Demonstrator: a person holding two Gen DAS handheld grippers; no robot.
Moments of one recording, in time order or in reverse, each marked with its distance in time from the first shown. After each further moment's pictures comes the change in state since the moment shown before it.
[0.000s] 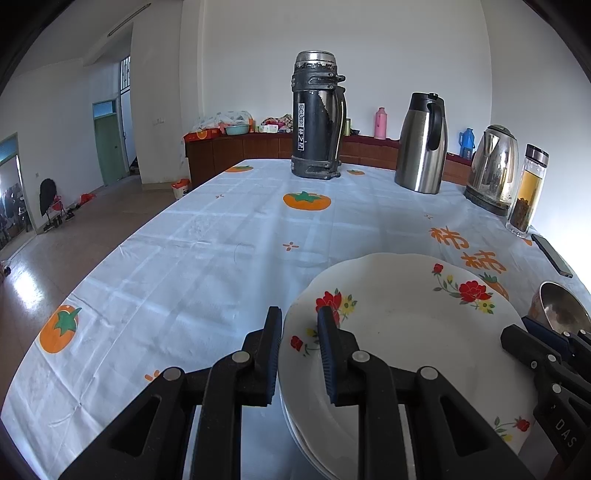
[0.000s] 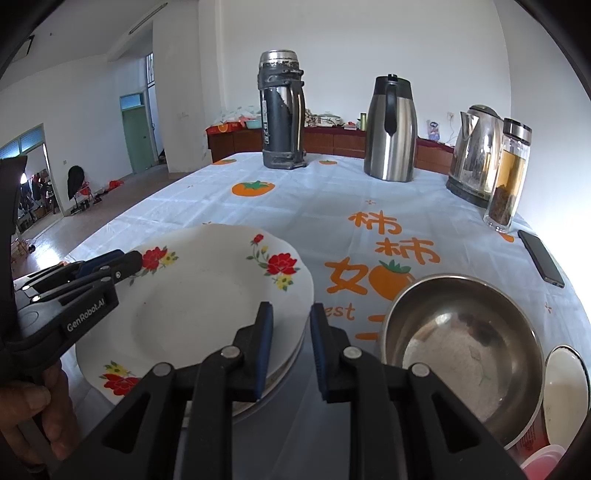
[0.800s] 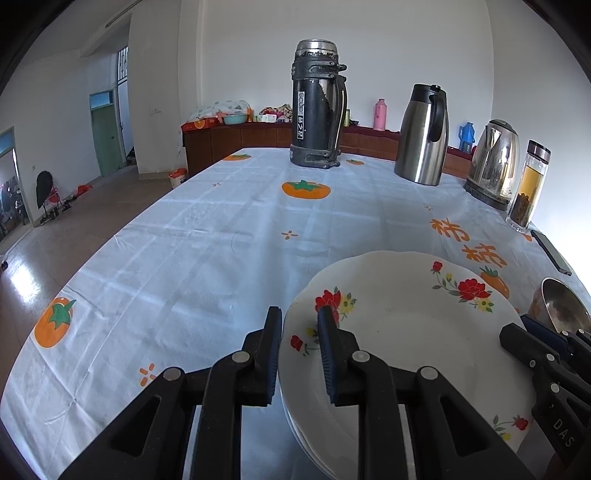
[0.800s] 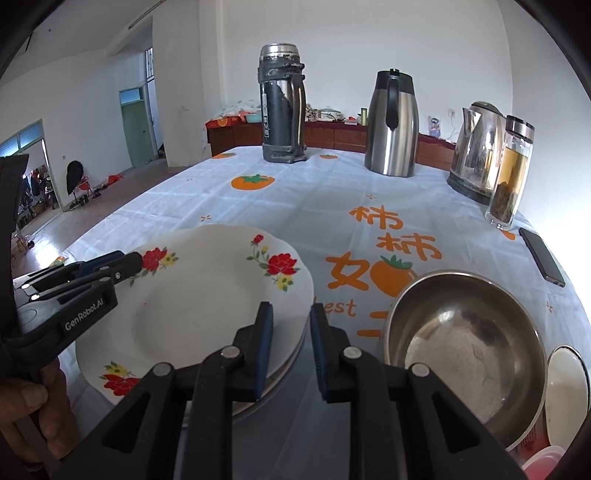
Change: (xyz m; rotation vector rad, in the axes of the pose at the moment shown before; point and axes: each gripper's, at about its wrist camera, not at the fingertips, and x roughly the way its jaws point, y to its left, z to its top) left arm 0.005 0.002 -0.002 -0.013 0.048 -0.015; right arm 0.004 0.001 -0.001 -0.005 0.023 -0.002
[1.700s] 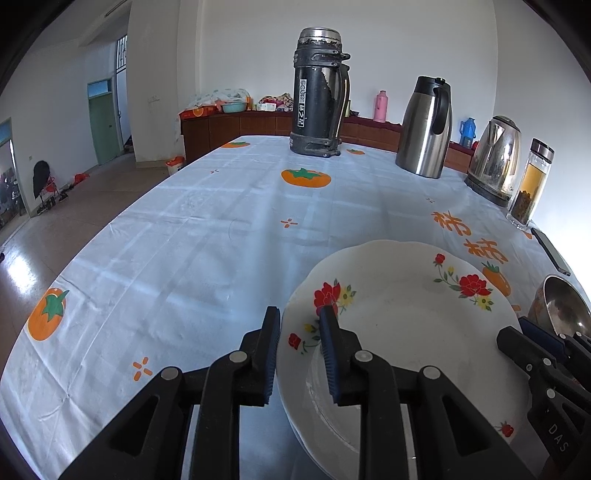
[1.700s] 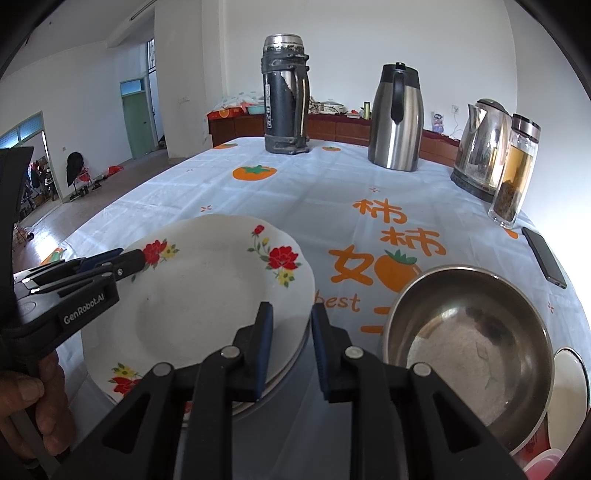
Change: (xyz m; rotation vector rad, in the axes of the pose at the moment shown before) left arm 0.008 0.004 0.000 -0.012 0.044 -0.014; right arm 0.006 0.002 0.001 -0.016 0.035 -0.001
